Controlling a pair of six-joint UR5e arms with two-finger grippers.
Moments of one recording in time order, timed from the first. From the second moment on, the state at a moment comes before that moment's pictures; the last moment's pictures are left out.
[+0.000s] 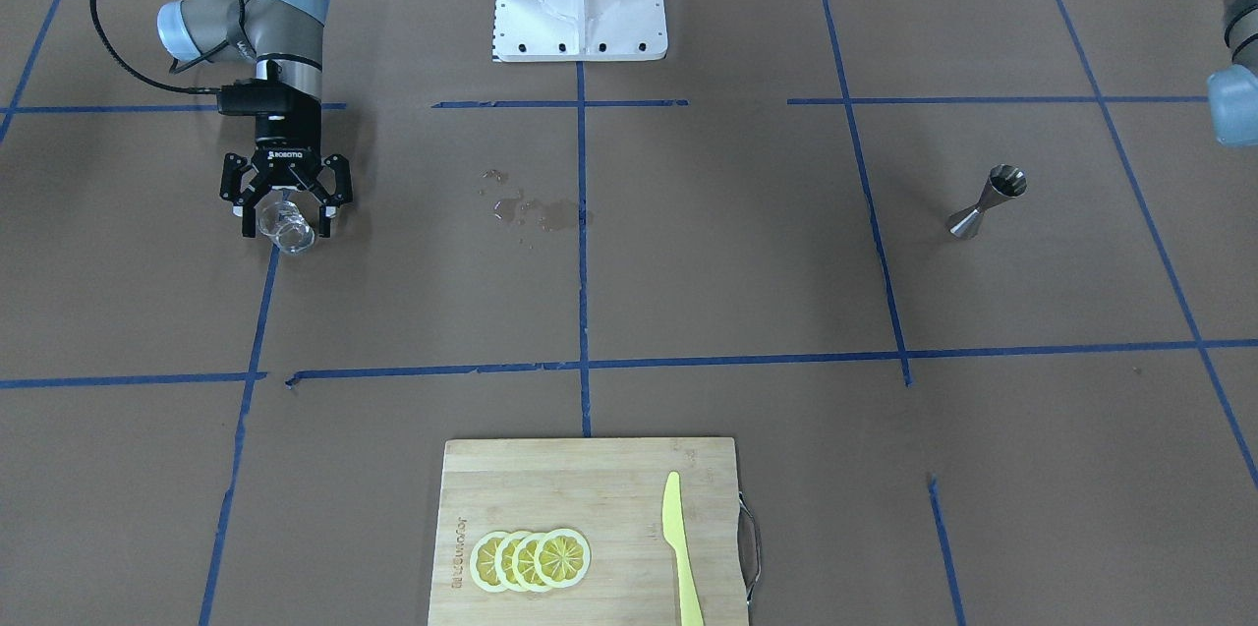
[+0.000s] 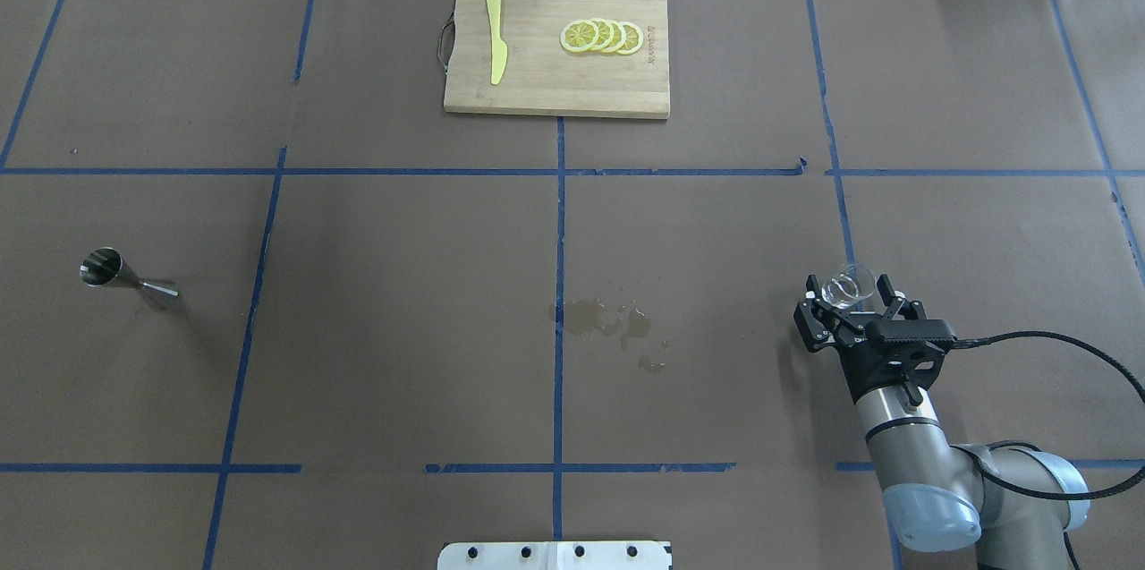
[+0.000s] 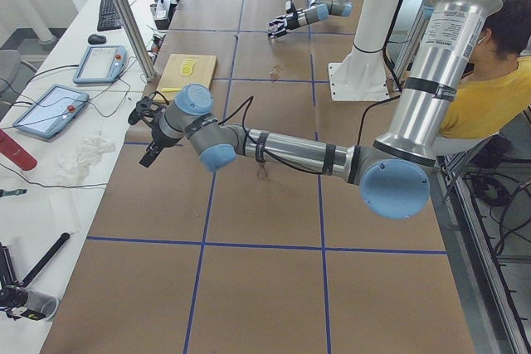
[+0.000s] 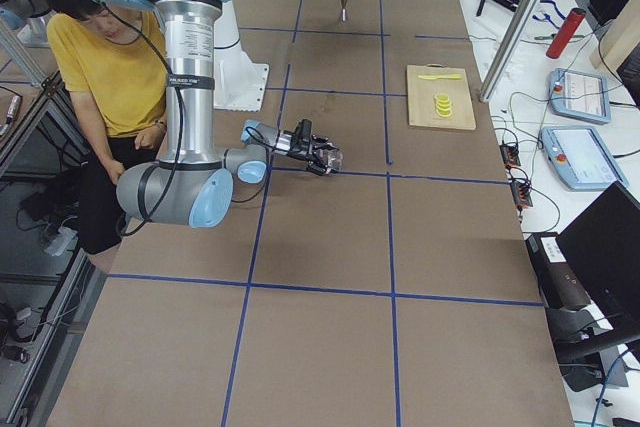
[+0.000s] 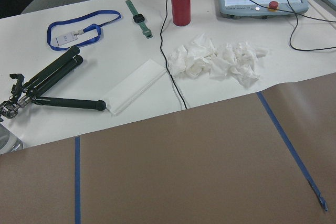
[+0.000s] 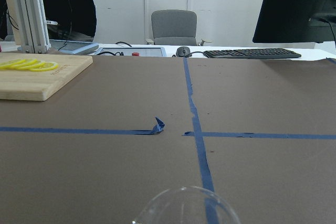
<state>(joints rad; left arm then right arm) -1.37 -1.85 -1.44 -2.40 -2.07 -0.51 0.11 -1.62 1.67 -0.75 0.46 1.43</state>
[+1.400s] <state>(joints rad) -1.36 -1.84 -1.40 -2.40 -2.07 -0.41 0.21 -1.98 2.02 -0.74 0.79 1.12</state>
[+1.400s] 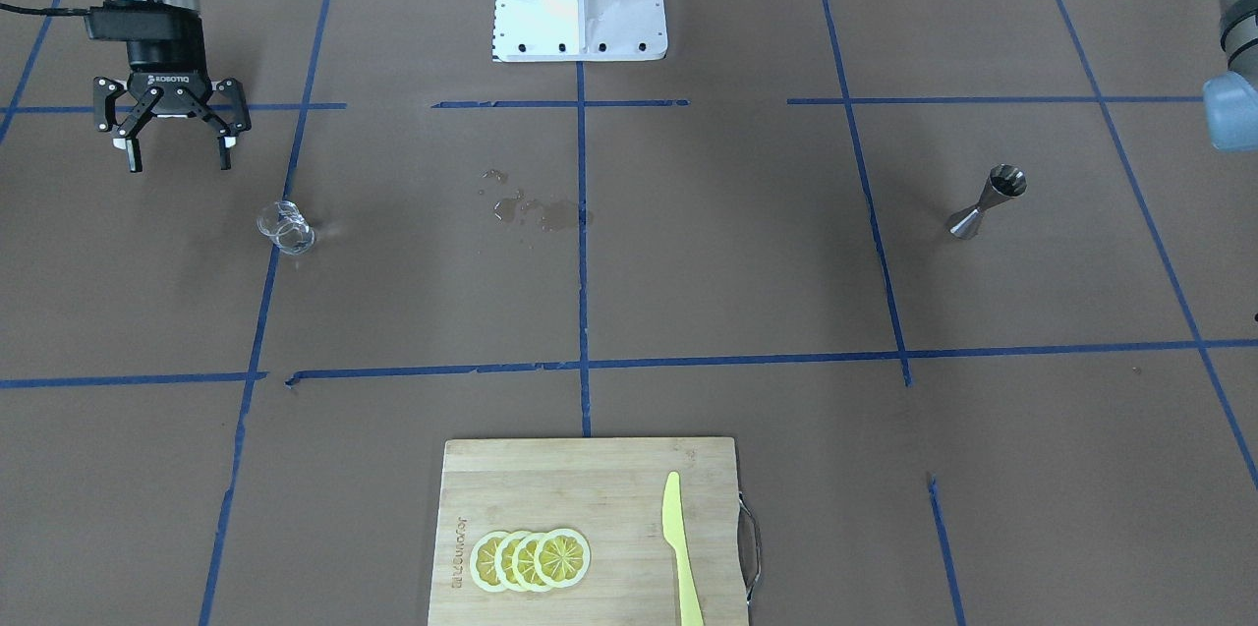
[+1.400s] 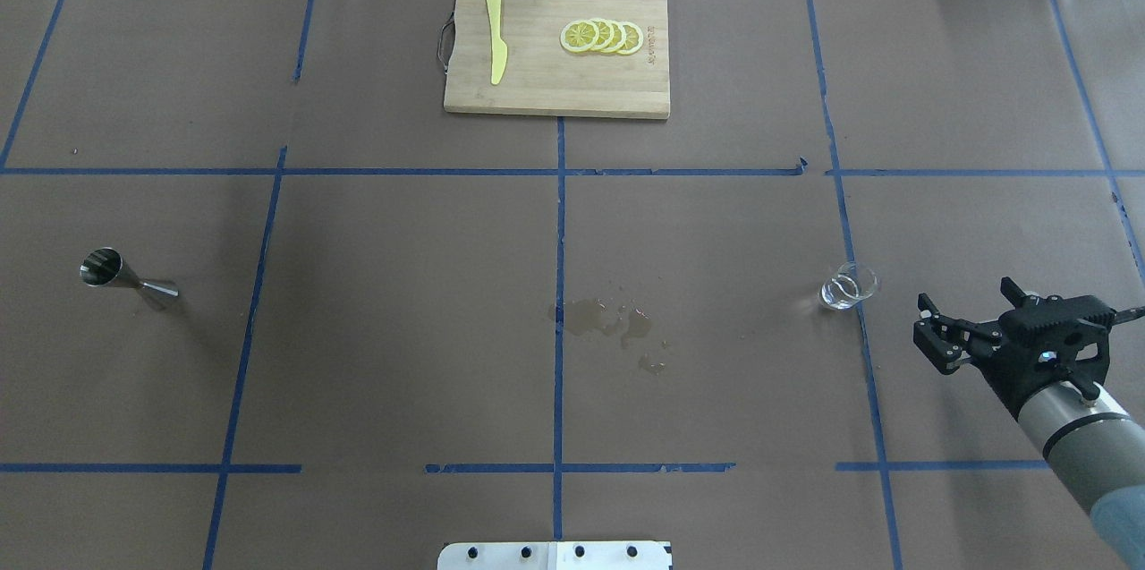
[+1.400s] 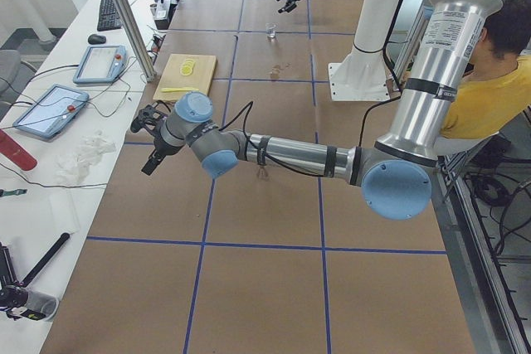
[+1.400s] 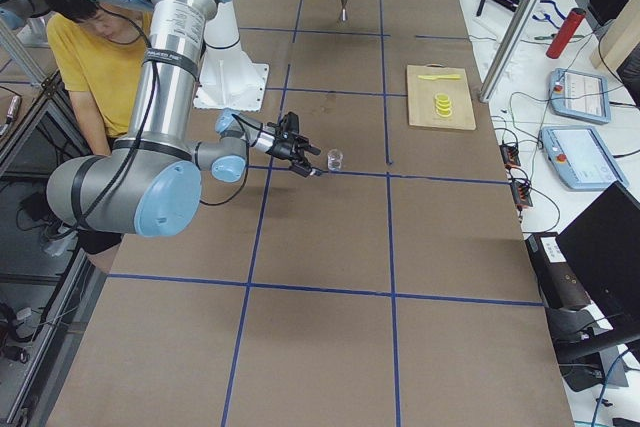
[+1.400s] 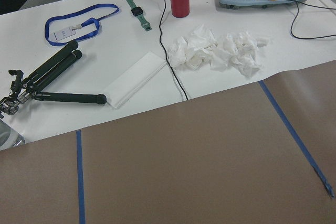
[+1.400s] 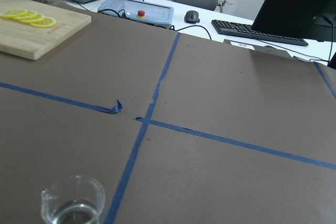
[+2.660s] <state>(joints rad) -1.47 -1.70 -1.52 -2.16 -2.37 -0.22 1.28 -1.51 1.50 -0.87 2.07 0.40</state>
